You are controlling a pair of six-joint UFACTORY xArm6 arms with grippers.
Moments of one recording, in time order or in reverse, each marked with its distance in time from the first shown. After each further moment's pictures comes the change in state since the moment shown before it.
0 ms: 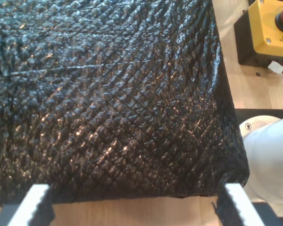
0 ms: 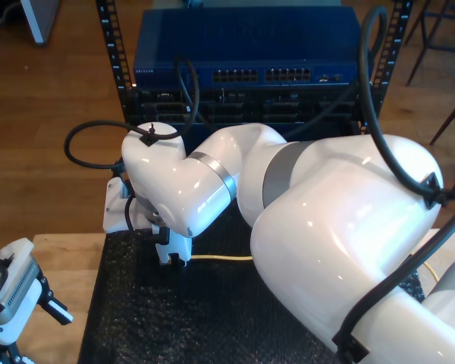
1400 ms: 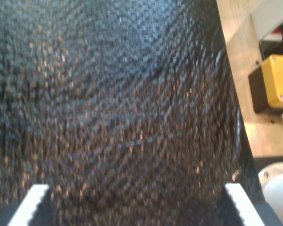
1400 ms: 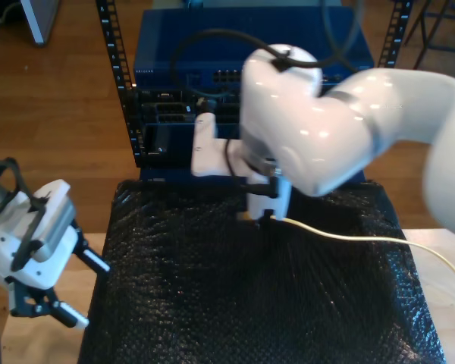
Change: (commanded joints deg) left arm -11.3 -0.4 -7.5 -8.1 4.2 -10.2; right arm -13.2 -34.6 22.1 1.4 5.2 -7.1
